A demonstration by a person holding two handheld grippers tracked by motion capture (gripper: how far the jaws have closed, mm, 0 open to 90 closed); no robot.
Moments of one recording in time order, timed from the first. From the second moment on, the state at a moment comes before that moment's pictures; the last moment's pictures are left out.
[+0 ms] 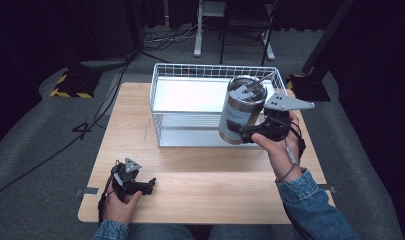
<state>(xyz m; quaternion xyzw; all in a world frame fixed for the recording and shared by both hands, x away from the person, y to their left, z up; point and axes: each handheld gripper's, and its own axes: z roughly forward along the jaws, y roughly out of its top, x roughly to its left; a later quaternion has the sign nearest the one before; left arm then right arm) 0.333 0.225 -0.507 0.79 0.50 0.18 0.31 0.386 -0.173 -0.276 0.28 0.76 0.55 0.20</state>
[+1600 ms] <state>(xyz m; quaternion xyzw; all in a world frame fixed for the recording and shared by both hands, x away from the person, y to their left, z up) 0.328 0.225 -0.507 0.78 0.51 0.18 0.31 0.508 -0.156 -0.280 0.32 0.75 0.54 0.22</state>
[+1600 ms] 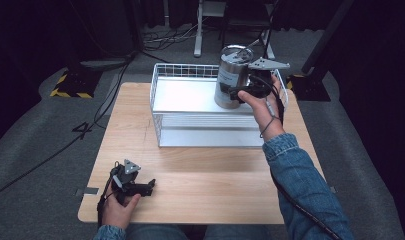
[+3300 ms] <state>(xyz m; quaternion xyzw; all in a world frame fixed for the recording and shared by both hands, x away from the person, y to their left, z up) 0.326 0.230 -0.507 0.79 0.49 0.18 0.31 0.446 -0.210 -0.260 0.29 0.75 0.56 0.22</state>
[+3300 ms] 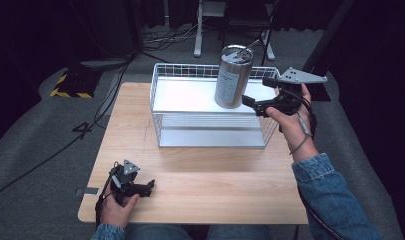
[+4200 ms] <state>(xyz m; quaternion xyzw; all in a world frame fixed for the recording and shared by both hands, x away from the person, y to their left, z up) 0.324 0.244 -0.507 0.79 0.50 0.18 0.31 0.382 -0.315 -0.312 0.35 0.76 0.50 0.23</state>
